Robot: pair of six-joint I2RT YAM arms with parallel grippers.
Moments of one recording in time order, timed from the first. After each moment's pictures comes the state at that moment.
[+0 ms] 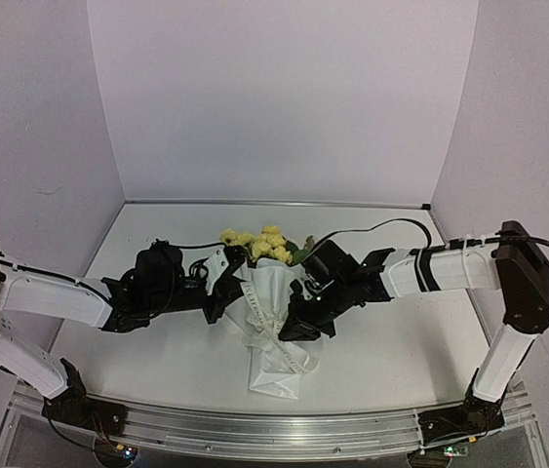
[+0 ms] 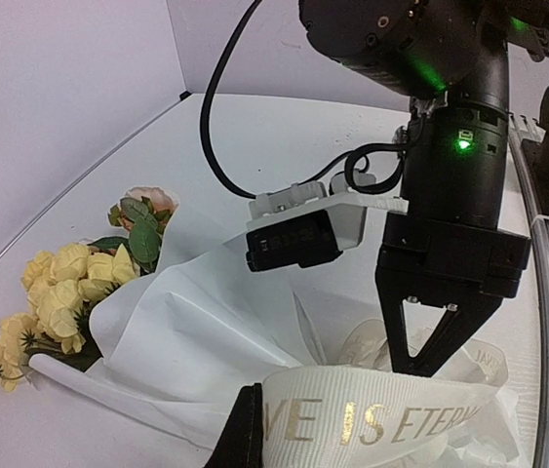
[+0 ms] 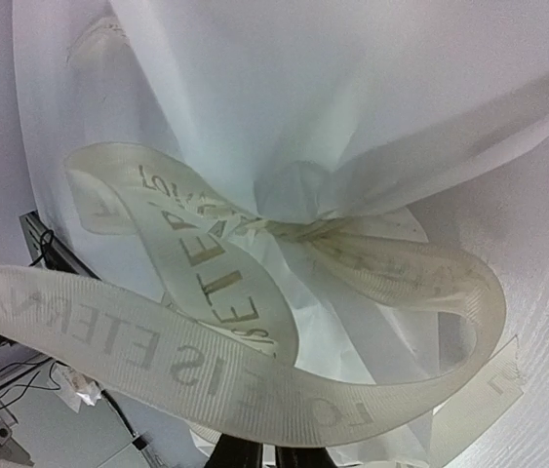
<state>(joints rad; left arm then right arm) -0.92 1.40 0.62 0.50 0.21 0.19 0.93 1.78 1.13 -0.35 -0.43 0.99</state>
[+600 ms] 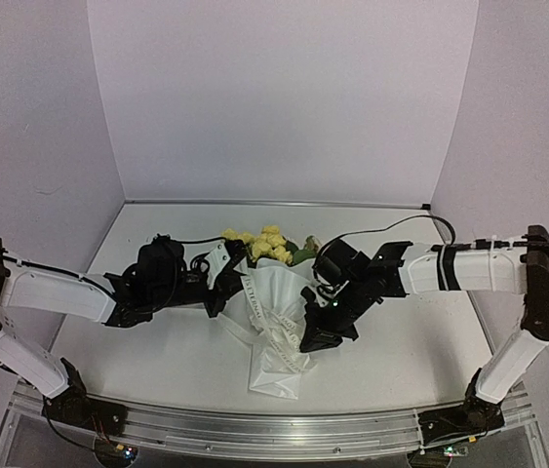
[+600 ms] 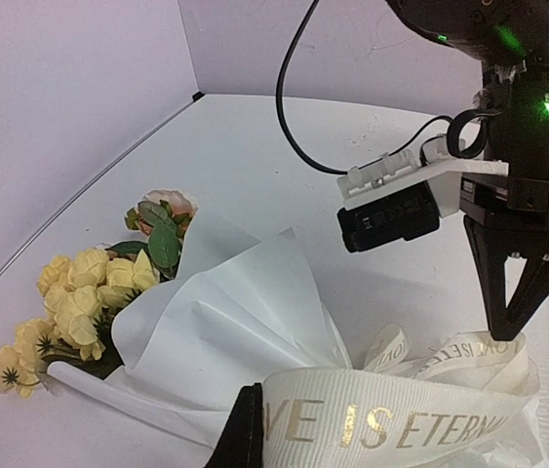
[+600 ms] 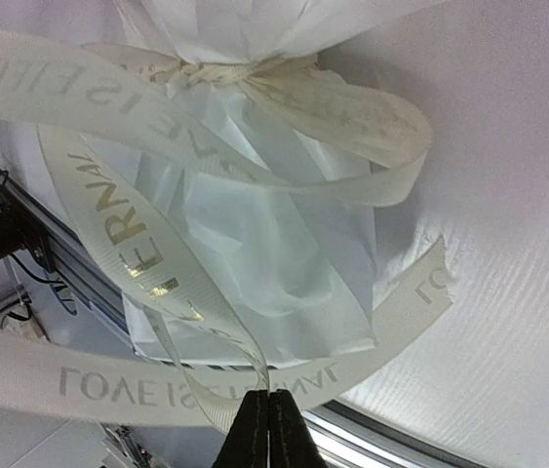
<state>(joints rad) -0.89 1.43 0.65 0.50 0.21 0.21 0.95 1.67 1.11 -0.59 -0.43 0.85</state>
